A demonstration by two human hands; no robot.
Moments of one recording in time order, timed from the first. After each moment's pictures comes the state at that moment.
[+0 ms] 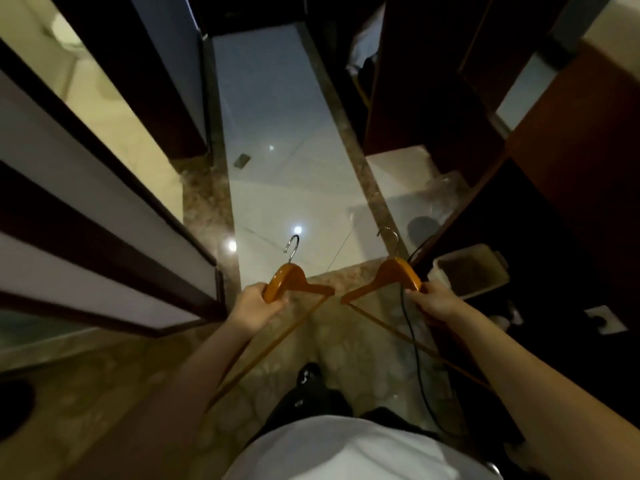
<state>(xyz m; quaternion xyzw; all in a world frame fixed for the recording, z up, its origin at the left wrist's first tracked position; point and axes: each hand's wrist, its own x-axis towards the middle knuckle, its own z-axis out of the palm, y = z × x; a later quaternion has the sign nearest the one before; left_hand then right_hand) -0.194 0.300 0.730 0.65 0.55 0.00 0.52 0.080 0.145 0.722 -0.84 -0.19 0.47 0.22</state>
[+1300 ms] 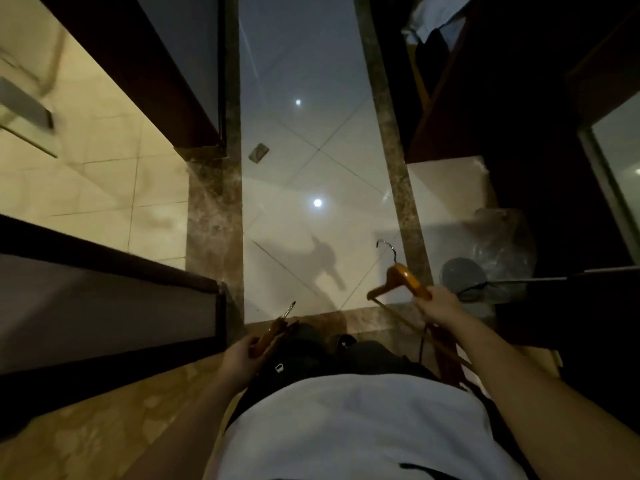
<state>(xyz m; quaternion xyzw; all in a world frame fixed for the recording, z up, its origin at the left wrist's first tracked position) -0.095 0.541 0.645 0.57 0.65 -0.14 0.49 0.248 0.476 0.654 -0.83 -0.20 0.51 0.10</state>
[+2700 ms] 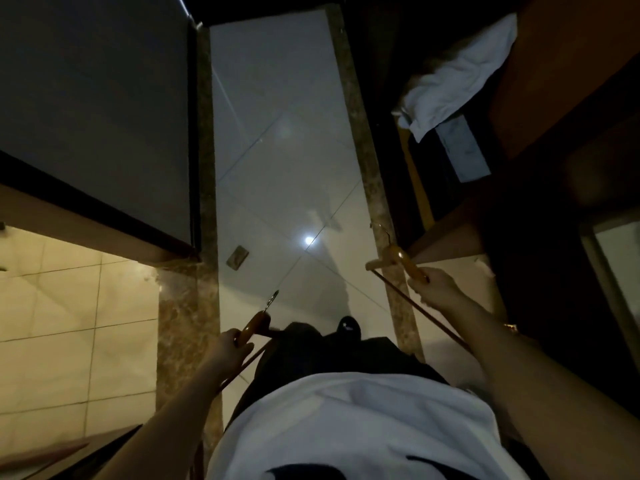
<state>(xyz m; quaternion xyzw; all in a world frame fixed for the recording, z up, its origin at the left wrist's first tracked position) 0.163 1.063 0.630 0.59 0.67 -0.17 0.42 0.527 0.981 0.671 -0.82 -0.23 0.50 0.17</state>
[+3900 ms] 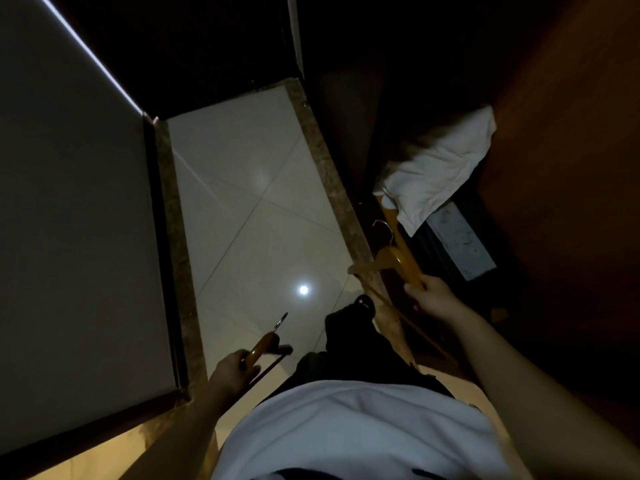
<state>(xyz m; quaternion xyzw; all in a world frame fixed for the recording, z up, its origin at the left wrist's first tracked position) 0.362 1.441 0.628 0.65 0.59 -0.19 0.43 0.711 1.321 0.686 -0.81 -0.14 0.51 0.26</state>
